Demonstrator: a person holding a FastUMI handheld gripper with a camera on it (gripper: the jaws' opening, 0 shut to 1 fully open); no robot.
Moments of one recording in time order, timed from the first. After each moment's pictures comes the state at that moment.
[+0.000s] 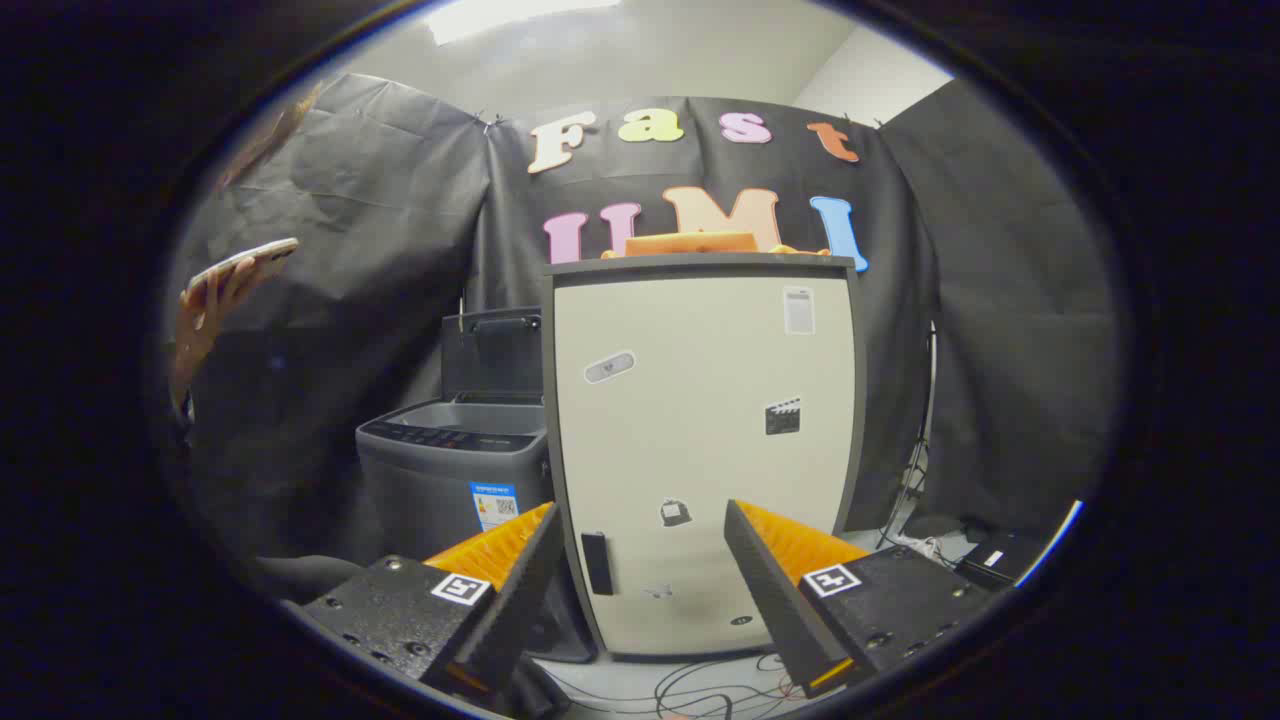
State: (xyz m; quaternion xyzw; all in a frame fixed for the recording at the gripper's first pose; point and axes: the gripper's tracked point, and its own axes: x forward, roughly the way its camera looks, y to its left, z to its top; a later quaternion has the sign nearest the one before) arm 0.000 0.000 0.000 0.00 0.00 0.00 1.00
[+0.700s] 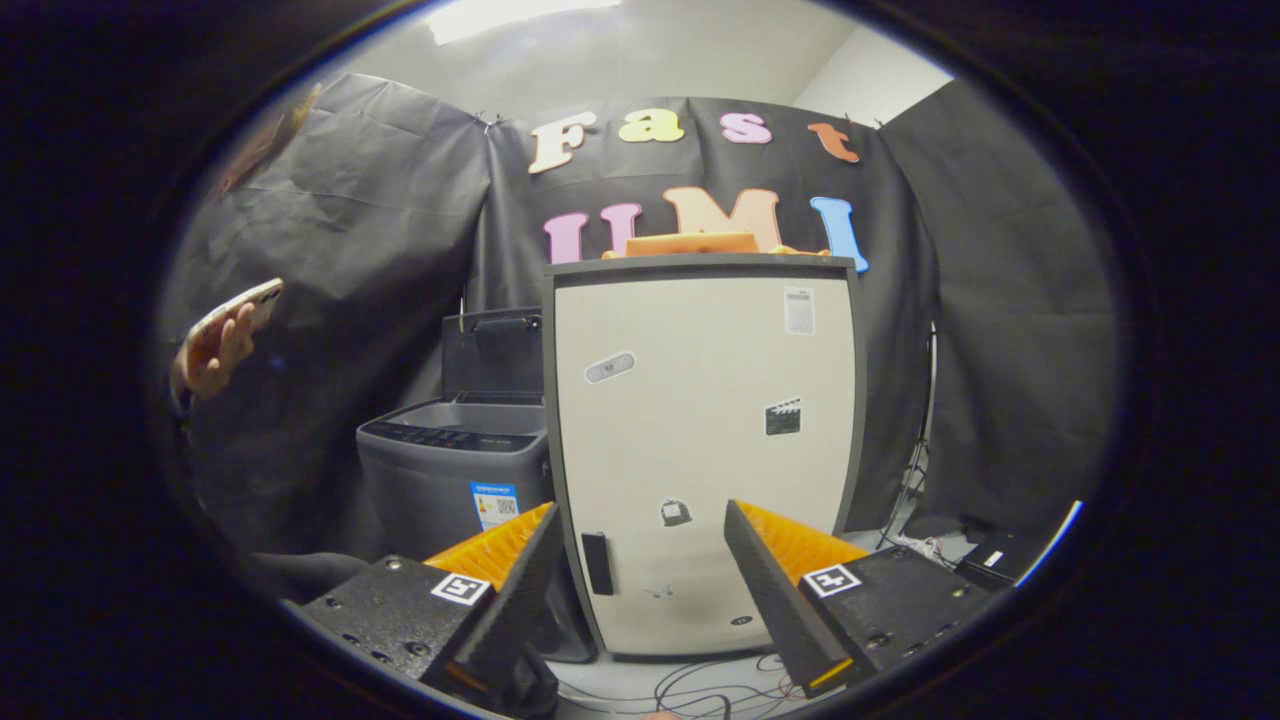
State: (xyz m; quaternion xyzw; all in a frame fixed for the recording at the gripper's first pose) arm 0.000 0.001 0.000 0.00 0.00 0.00 1.00
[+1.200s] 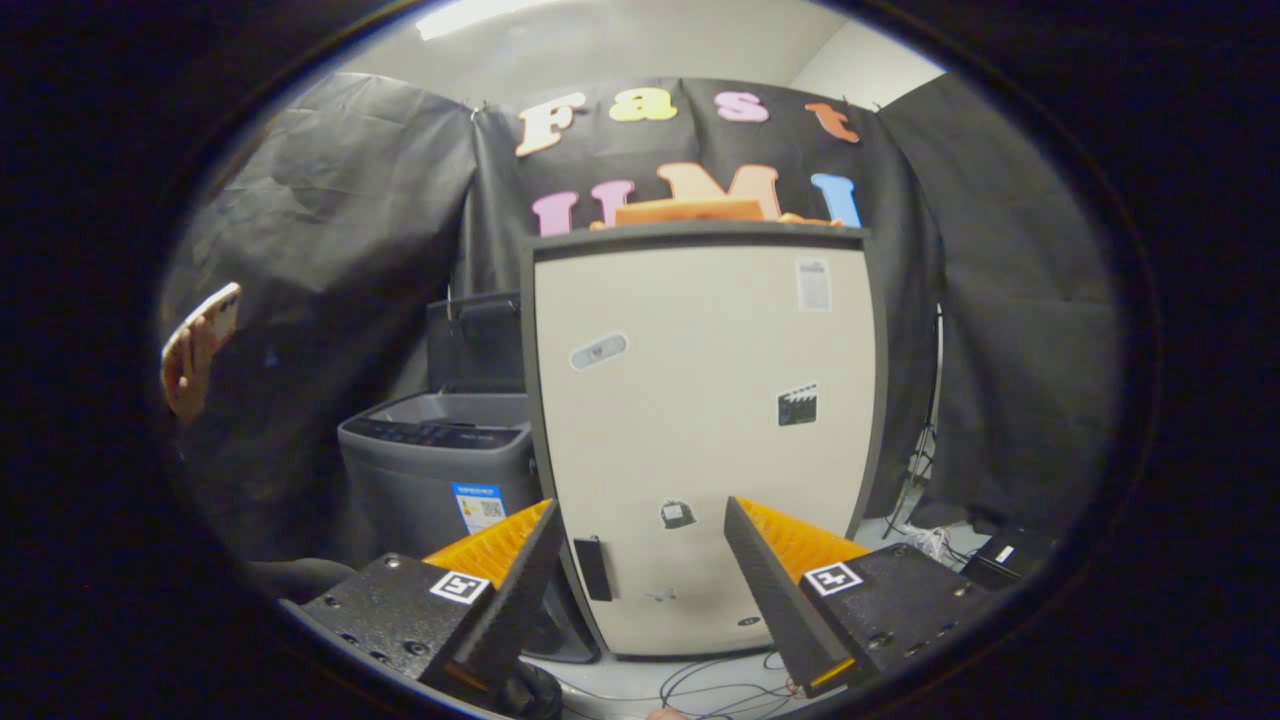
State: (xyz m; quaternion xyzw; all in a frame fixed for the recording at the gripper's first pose) arm 0.058 -0.003 -0.009 0.00 0.03 -0.01 1.00
